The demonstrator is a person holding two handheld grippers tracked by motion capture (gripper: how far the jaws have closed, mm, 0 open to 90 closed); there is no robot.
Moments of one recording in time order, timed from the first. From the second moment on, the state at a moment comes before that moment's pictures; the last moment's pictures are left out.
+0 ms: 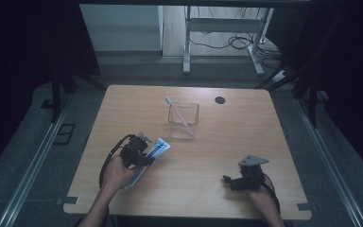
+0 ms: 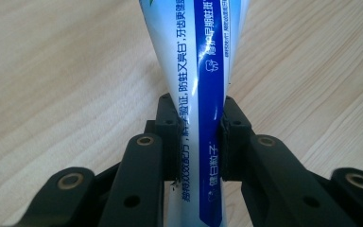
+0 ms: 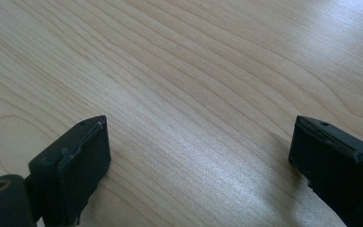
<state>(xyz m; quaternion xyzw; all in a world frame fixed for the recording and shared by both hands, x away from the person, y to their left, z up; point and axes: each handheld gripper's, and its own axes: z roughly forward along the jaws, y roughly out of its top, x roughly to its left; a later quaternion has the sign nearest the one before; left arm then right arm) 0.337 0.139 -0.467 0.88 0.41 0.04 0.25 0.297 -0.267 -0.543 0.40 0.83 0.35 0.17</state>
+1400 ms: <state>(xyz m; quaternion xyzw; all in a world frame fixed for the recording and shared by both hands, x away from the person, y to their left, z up) 0.384 0.111 -0.407 0.84 0.39 0.10 0.35 0.297 -0.267 -0.543 0.40 0.83 0.35 0.17</state>
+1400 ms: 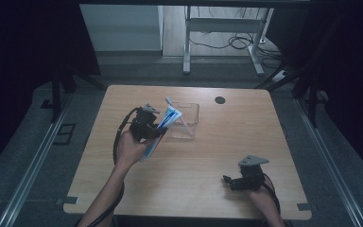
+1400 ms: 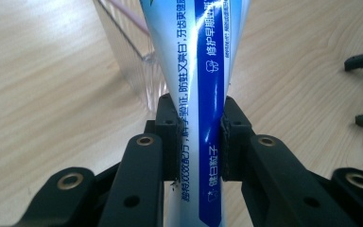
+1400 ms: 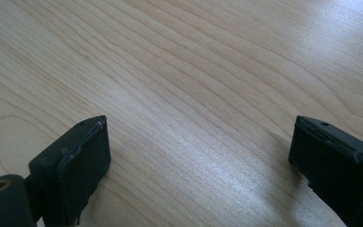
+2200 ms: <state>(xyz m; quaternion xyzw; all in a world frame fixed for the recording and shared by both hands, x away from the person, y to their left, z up) 0.420 0.082 -0.376 0.83 0.38 0.13 0.39 0.297 -0.267 -0.543 0.40 0.83 0.35 0.17</state>
